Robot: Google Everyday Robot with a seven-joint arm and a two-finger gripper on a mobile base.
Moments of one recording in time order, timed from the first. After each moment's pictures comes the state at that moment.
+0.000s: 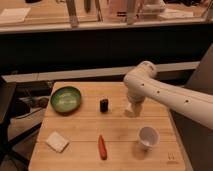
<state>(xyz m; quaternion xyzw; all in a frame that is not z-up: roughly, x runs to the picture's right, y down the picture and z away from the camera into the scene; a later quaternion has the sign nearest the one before) 0.152 0.081 0.749 -0.25 -0.01 -0.10 0.96</state>
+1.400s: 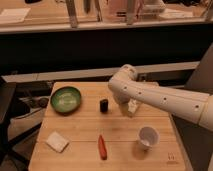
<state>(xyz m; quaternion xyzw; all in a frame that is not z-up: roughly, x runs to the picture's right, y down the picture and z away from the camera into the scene) 0.092 0.083 0.787 -0.23 -0.02 -0.15 0.96</state>
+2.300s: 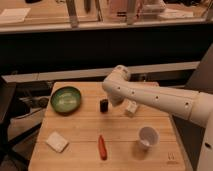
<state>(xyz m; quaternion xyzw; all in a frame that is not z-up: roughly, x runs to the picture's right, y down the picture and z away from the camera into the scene) 0.067 0.081 0.800 -0.23 -0.03 -0.18 0.96</state>
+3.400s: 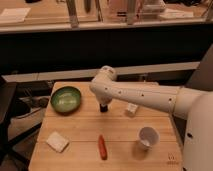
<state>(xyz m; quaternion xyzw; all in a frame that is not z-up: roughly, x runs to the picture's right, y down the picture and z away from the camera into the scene) 0.001 0.078 0.813 -0.21 -0.06 -0.22 0.95</state>
